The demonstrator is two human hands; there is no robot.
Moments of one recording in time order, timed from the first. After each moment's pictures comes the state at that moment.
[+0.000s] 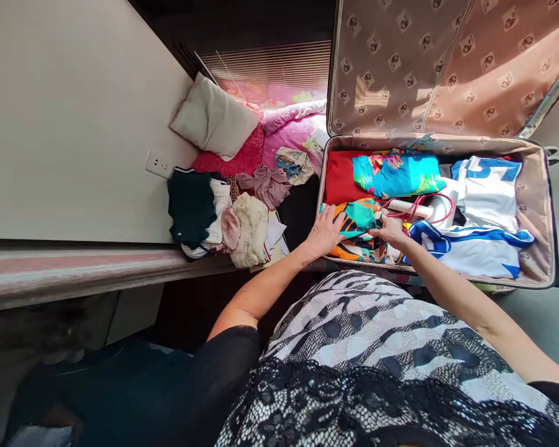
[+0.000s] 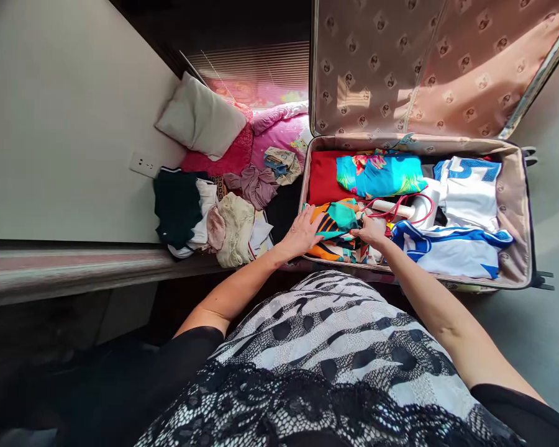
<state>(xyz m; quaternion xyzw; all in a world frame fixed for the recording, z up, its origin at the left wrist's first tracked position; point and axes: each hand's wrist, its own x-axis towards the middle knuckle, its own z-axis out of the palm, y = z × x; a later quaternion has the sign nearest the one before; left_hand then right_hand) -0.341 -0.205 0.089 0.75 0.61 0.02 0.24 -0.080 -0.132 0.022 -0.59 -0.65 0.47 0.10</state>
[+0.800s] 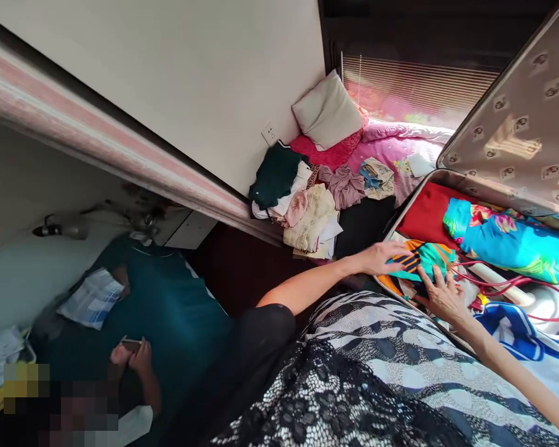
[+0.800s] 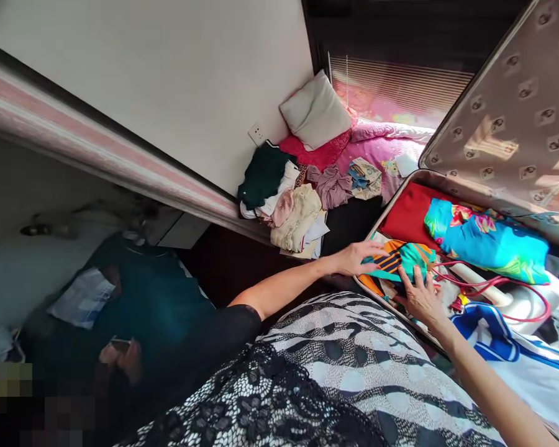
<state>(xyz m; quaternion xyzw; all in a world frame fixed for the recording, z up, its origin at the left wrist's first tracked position) -0.378 -0.219 0.034 0.72 0.53 0.28 0.34 -0.061 -0.163 -0.019 -0.38 -0.91 0.10 -0.16</state>
